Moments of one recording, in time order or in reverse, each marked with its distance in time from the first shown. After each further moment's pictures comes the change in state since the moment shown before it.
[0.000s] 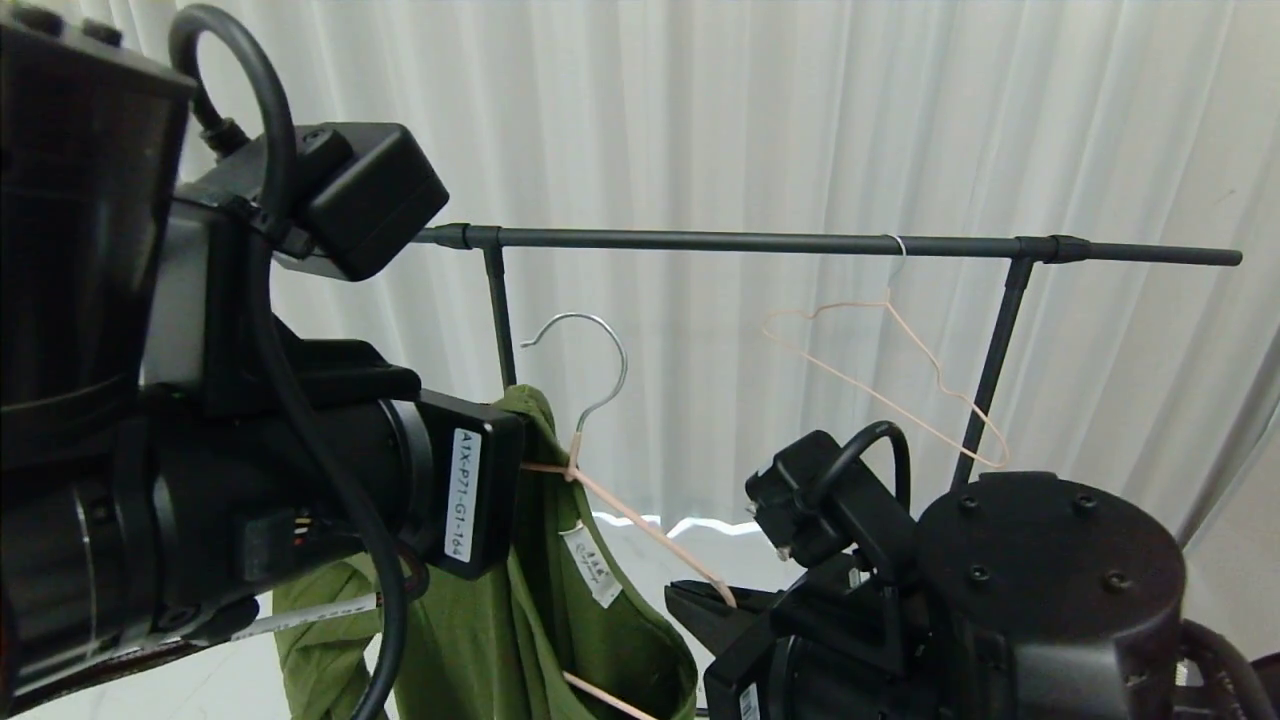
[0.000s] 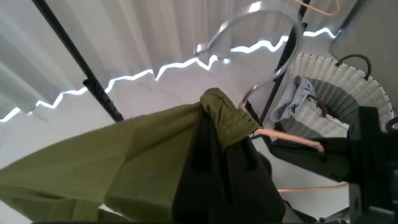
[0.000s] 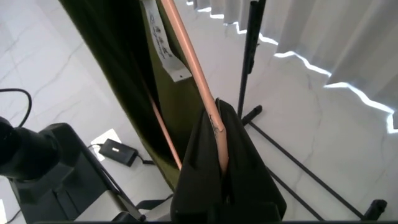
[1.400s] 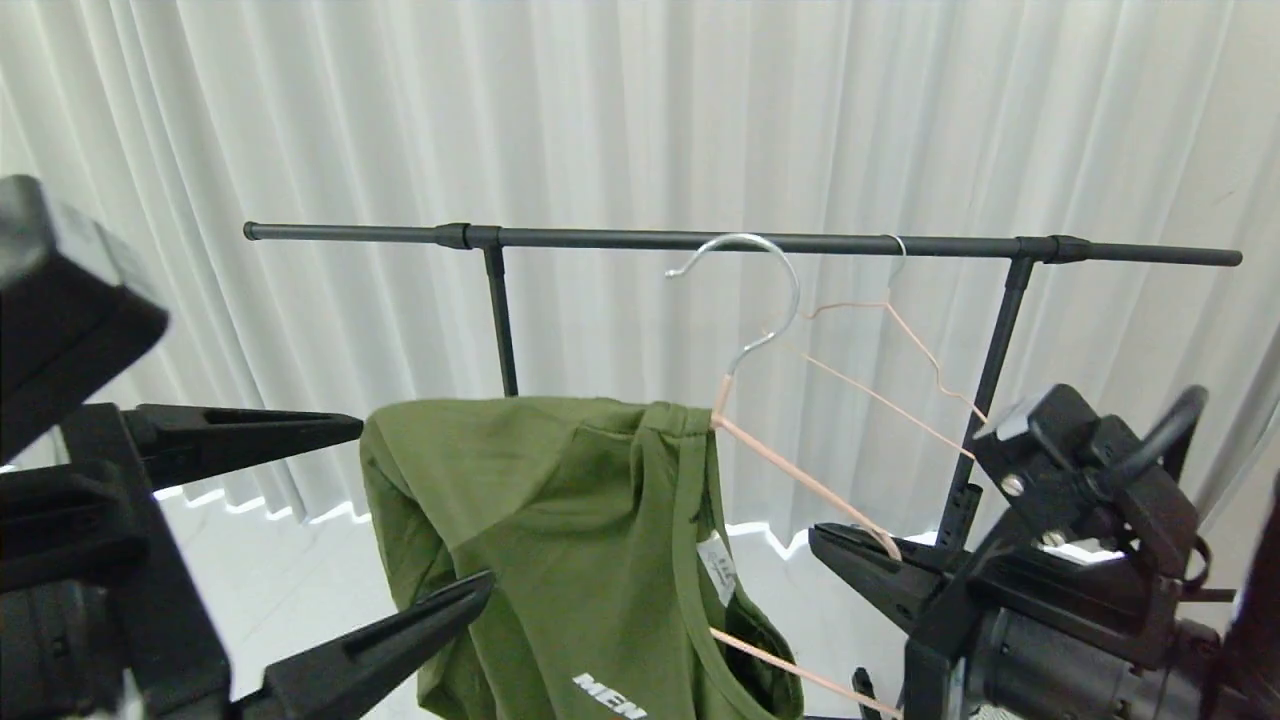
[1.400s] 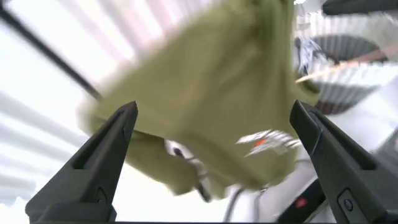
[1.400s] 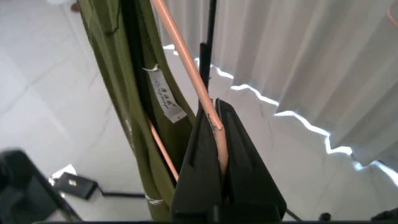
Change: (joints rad) left arm -0.019 -0.266 0.193 -0.007 -0.139 0.390; right arm -0.067 -0.263 0.192 -0.037 -0.070 -0.182
